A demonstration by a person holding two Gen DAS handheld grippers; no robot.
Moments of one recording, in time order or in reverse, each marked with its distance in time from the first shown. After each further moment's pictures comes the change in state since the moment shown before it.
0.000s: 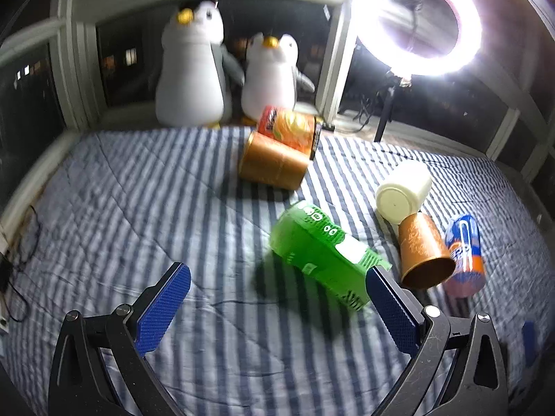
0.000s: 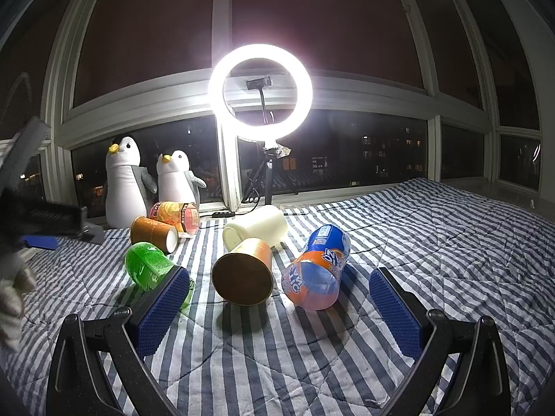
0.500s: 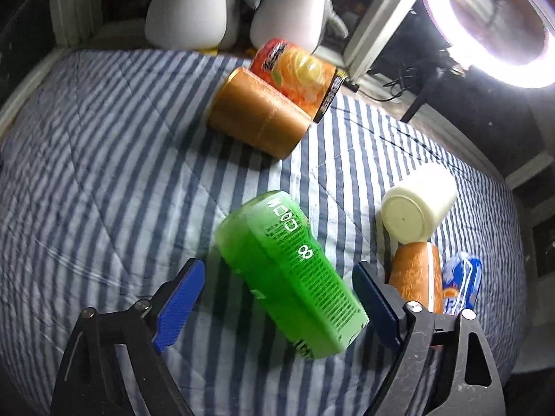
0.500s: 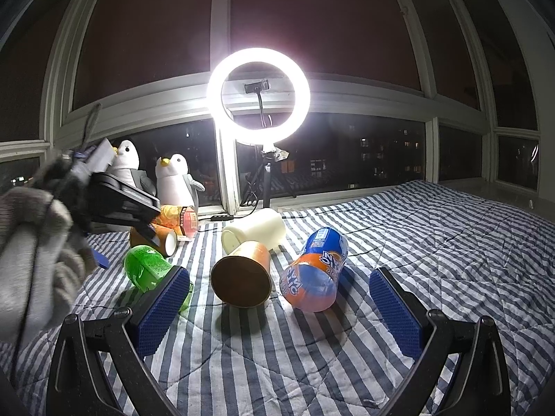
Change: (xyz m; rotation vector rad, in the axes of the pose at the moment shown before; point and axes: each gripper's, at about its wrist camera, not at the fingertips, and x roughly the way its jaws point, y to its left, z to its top) left arm 0.091 -0.023 0.033 -0.245 0.275 -0.016; right arm -0.003 -0.002 0.001 0.004 -0.013 -0.004
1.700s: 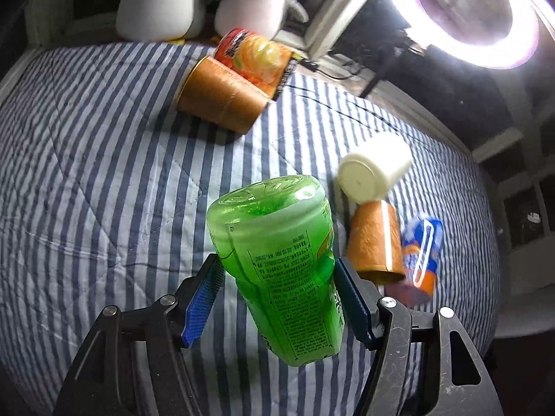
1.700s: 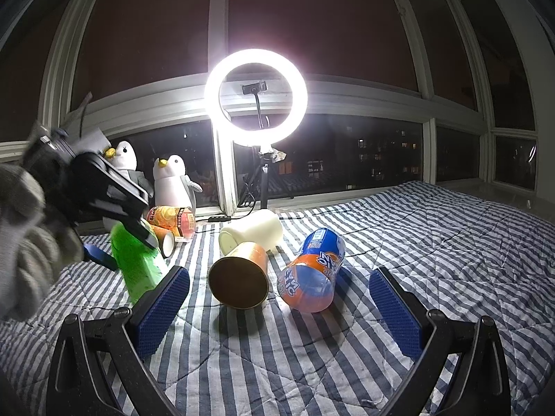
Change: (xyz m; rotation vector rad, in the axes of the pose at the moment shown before) left arm -0.044 -0.009 -0.024 0.105 0.069 -0.128; right arm 0.001 -0.002 -0.001 0.001 -0.002 -0.006
